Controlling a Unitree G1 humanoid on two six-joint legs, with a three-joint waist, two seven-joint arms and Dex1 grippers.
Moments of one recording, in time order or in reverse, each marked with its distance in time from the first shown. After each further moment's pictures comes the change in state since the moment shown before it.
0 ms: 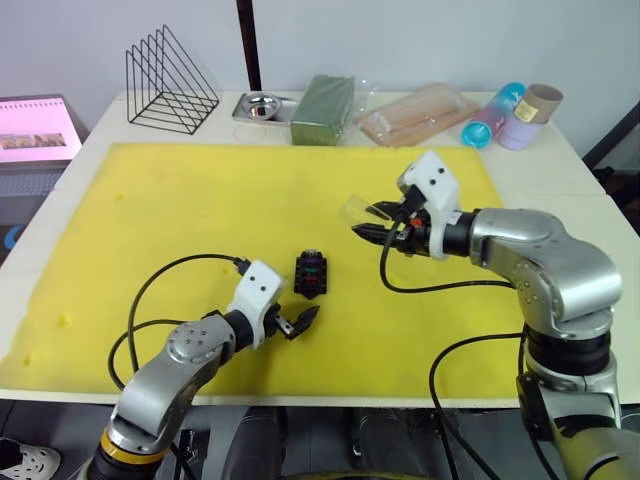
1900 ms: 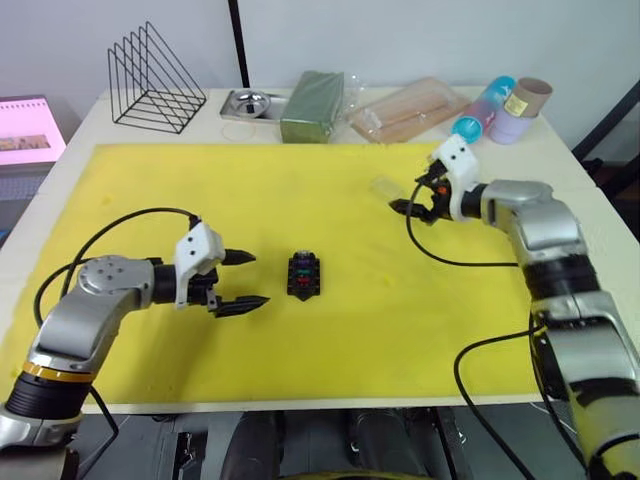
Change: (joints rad) left arm -0.196 0.407 0.214 0.382 -0.148 -0.346 -0.744; right arm -0.361 -0.046 0.161 1.233 -0.212 -0.805 0.121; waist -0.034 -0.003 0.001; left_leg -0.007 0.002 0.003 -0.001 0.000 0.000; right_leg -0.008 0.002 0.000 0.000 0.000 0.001
